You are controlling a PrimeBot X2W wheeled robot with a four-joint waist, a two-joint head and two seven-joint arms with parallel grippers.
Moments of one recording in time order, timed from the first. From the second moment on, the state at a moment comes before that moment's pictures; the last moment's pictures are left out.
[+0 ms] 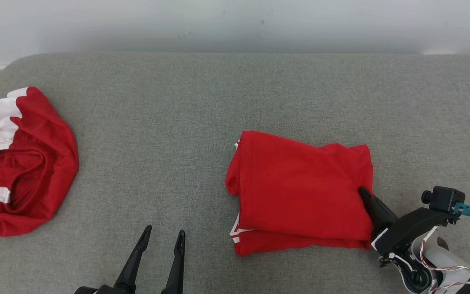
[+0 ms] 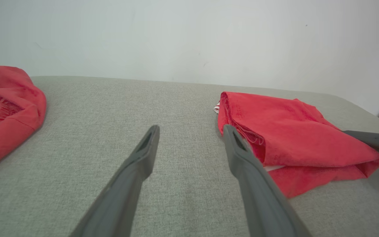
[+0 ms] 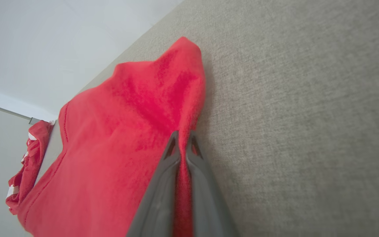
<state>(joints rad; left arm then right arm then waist) -0.02 0.05 -0.24 -0.10 -0.12 0.06 -0.26 -0.53 -0.57 0.99 0.48 1.43 0.13 -0.21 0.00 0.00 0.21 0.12</state>
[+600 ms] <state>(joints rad) -0.01 0.05 -0.21 -0.11 -0.09 0.04 -0.26 -0.51 -0.56 0.89 0.45 1.27 0.13 -0.26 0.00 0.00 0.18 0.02</state>
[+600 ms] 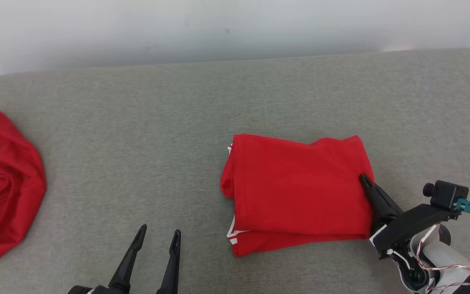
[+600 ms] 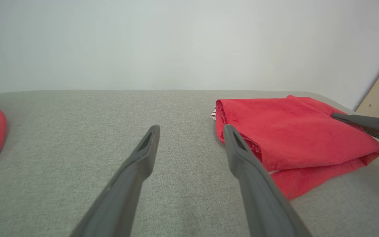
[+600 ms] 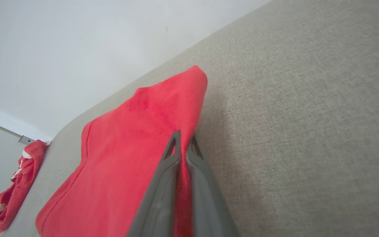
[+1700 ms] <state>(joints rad) -0.06 0.06 -0.18 -0.11 -0.02 -0.03 -0.26 -0.41 -0.44 0.71 0.42 1.02 0.13 -0.26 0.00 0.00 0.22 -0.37</state>
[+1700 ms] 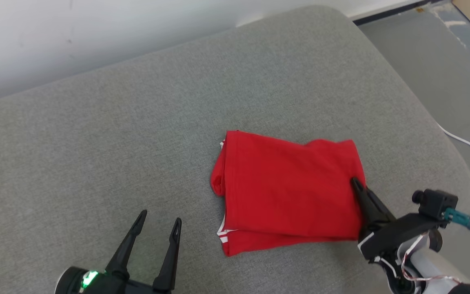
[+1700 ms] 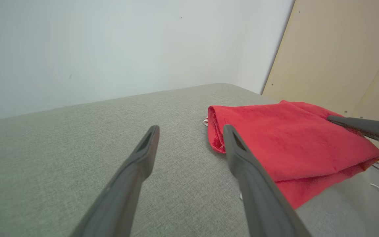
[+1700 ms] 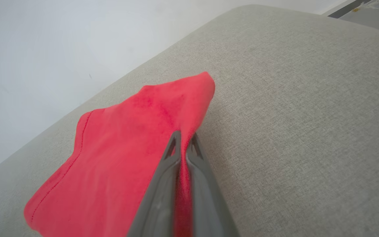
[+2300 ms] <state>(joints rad) -0.28 0.09 -0.29 -0.17 0.04 -0.08 -0.26 -0.72 -0.68 0.73 0.39 1.01 0.13 -0.26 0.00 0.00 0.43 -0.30</state>
